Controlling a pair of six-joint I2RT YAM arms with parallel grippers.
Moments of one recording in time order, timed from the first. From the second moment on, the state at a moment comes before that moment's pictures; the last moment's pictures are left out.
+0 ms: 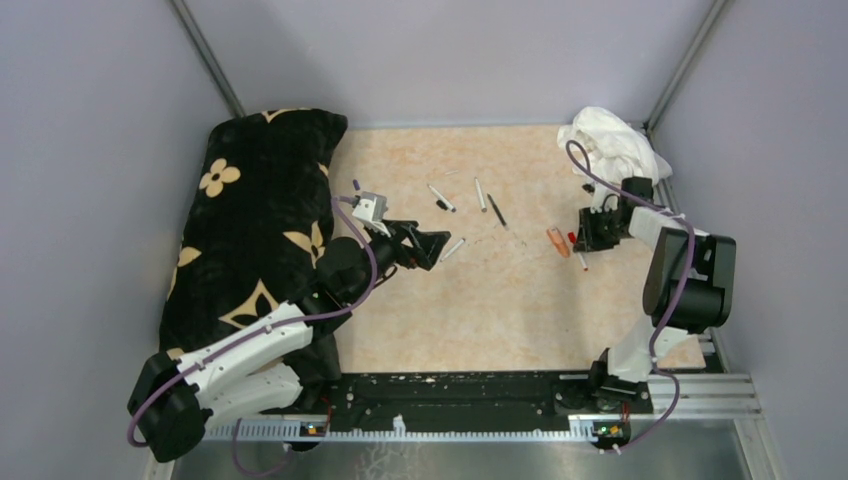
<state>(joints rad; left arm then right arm) -0.82 0.96 0.57 0.42 -0.14 -0.48 -0.20 1.71 0.98 -0.42 -0.42 -0.34</state>
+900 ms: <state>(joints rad) -0.73 1.19 0.70 0.36 -0.10 -0.53 -0.23 1.53 1.05 -0.52 -0.79 -0.32</state>
